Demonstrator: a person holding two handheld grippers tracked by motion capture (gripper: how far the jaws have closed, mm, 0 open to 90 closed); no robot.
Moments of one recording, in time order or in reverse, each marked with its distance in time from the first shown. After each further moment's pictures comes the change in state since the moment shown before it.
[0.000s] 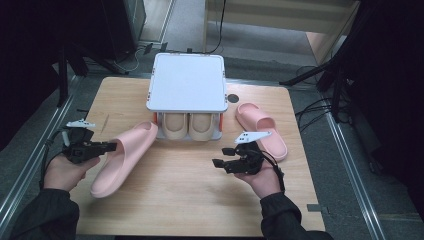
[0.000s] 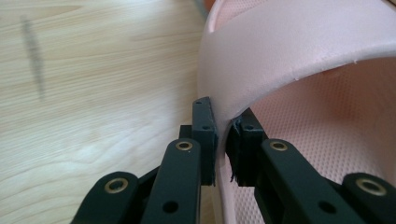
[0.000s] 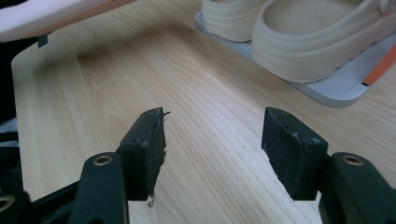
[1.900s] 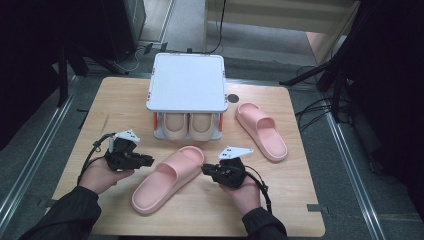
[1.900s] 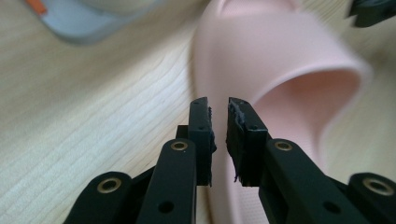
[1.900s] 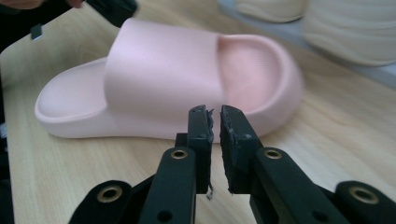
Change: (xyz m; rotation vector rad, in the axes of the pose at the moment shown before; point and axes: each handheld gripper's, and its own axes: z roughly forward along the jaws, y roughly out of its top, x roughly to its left) left arm -0.058 0.005 0.066 0.177 -0.213 0.239; right arm 0.041 -0.024 0.042 -0.017 -0.025 0.005
